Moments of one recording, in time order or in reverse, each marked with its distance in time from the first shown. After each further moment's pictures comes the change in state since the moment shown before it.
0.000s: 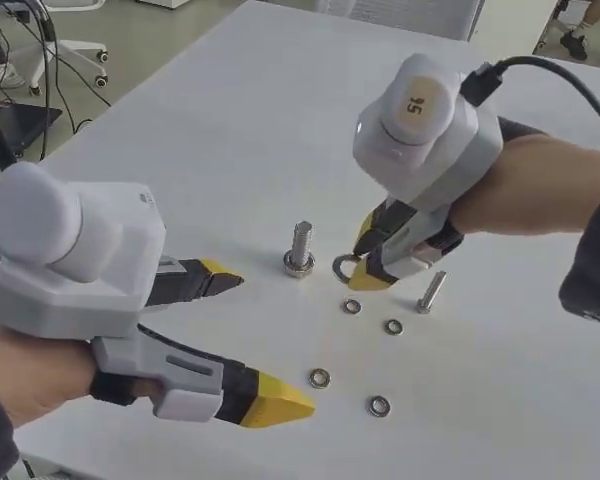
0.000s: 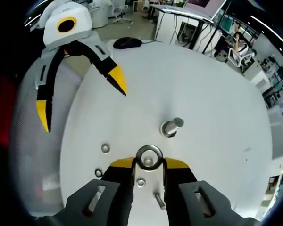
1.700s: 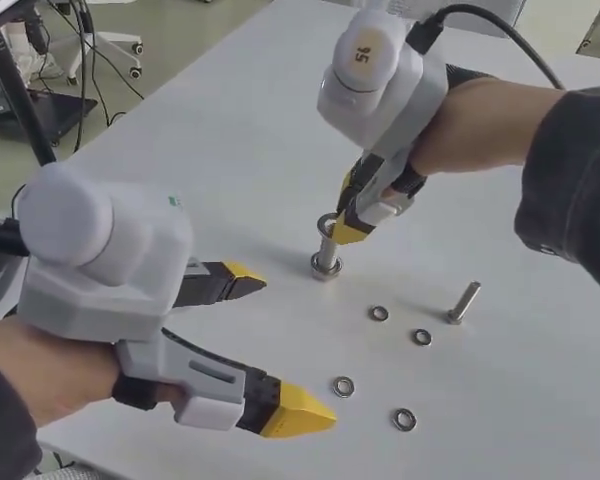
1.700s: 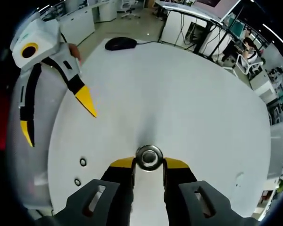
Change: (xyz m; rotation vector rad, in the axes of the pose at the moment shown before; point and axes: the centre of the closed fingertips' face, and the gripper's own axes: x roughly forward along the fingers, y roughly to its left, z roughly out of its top) left arm -0.001 -0.002 -0.007 -0.012 0.011 0.010; right arm 0.032 -0.038 0.043 -0.087 0.032 0.037
